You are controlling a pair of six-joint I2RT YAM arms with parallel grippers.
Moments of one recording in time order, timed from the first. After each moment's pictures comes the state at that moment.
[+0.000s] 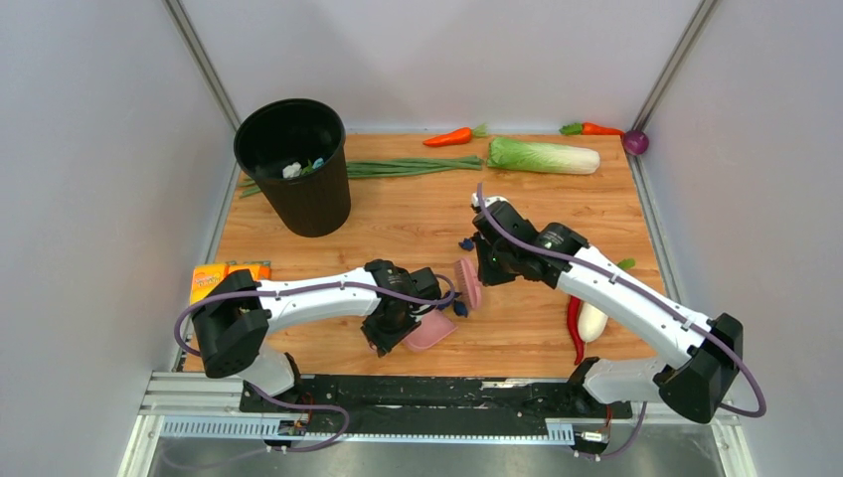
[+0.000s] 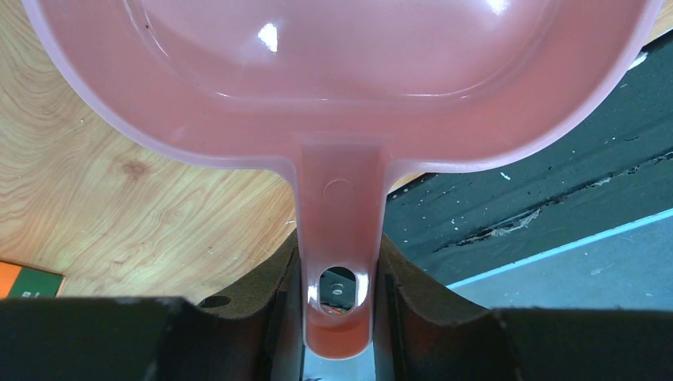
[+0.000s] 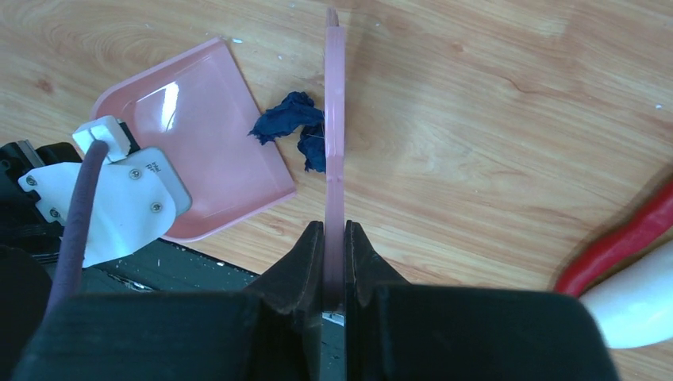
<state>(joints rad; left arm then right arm) -1.10 1.53 1.01 -1.05 -0.01 -0.27 0.81 1.27 1.19 -0.93 0.15 0.50</state>
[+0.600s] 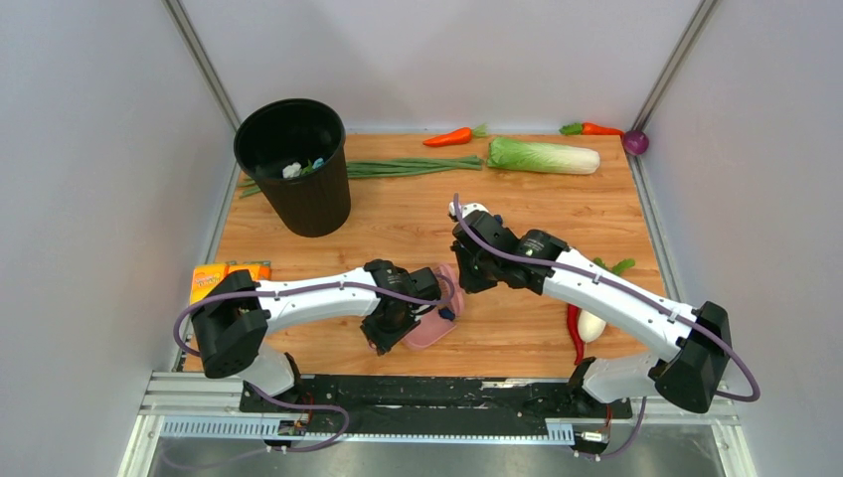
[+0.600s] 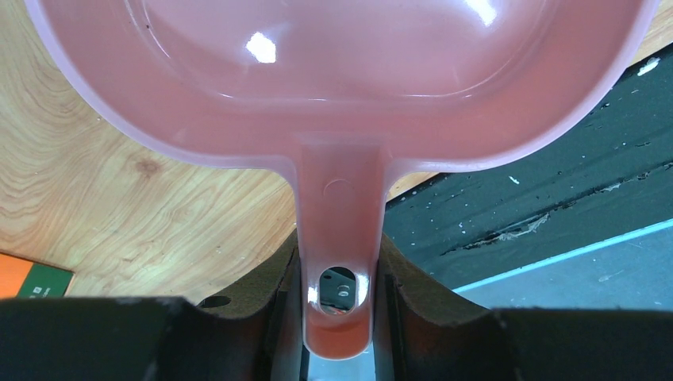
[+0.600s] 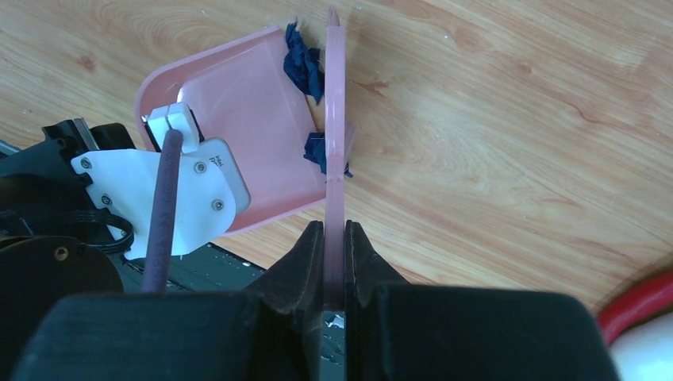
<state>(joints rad) -1.10 1.53 1.01 -1.05 -0.03 -0.27 0.92 1.32 1.19 -0.84 0.15 0.51</state>
